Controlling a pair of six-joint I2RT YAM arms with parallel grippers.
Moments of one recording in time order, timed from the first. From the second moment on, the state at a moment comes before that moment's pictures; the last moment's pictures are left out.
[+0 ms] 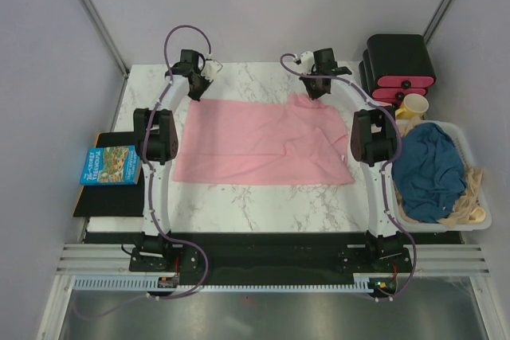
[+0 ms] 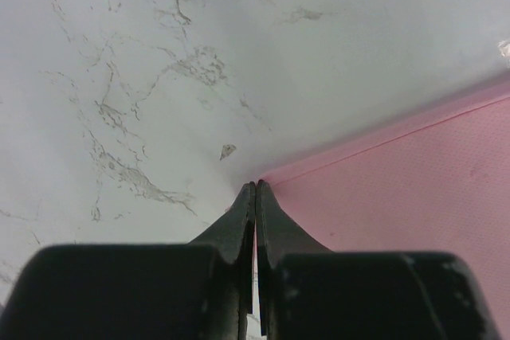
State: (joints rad) left arm -0.10 2.49 2.20 -0.65 0.03 0.59; right arm 0.22 2.45 2.15 -0.56 -0.10 -0.35
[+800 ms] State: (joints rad) left arm -0.12 2.23 1.85 -0.51 0.08 0.61; right arm 0.22 2.30 2.09 -0.57 -0.07 -0.43
